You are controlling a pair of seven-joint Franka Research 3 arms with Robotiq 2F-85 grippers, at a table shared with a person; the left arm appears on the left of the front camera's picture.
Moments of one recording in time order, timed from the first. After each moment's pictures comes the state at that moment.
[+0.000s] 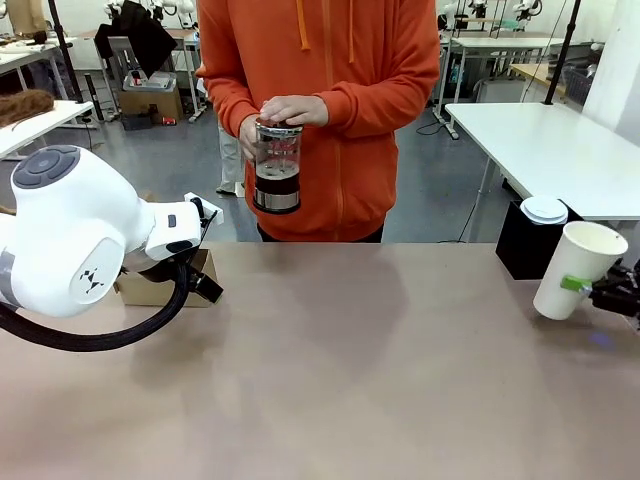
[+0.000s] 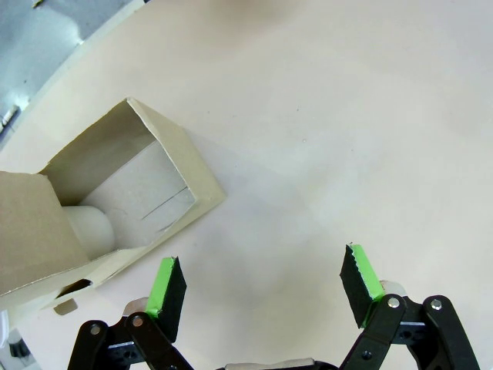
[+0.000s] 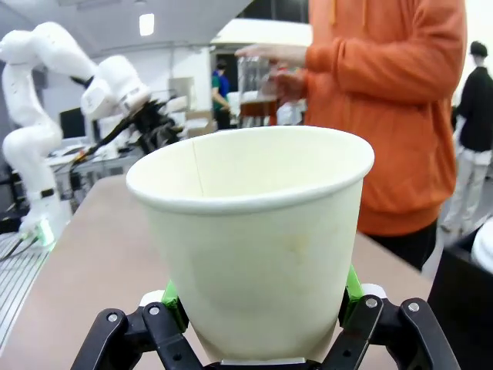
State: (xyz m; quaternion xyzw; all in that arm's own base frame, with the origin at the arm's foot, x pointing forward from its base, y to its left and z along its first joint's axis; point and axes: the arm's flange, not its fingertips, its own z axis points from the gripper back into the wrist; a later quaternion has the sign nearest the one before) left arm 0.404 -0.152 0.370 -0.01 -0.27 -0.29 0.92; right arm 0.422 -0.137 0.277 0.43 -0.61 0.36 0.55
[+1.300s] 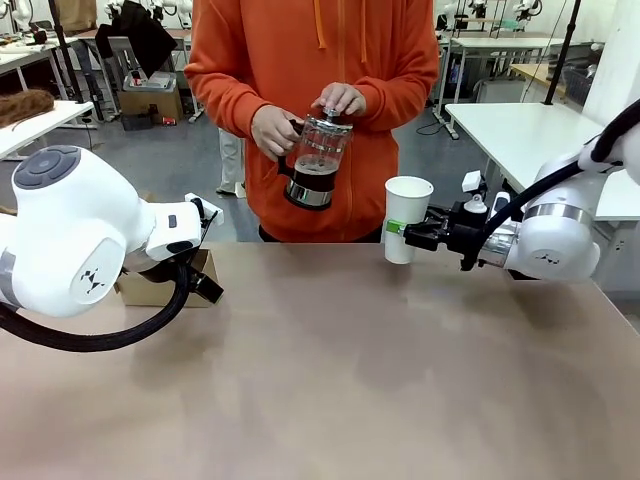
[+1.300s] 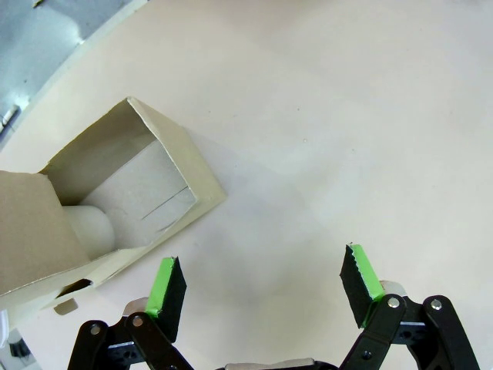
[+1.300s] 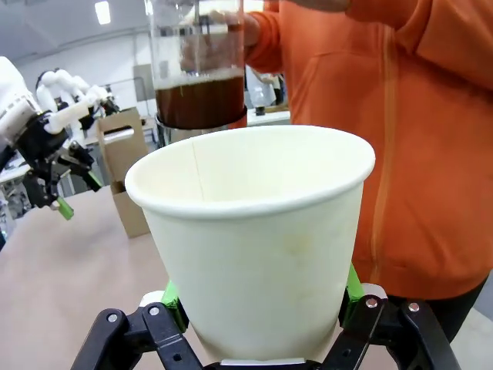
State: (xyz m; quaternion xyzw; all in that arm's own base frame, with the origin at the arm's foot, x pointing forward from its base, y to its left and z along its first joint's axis) left arm 0.404 -0.152 0.370 -0.01 -0.27 -0.29 0.92; right arm 0.566 0.122 0.275 0.41 -0.59 0.34 0.61
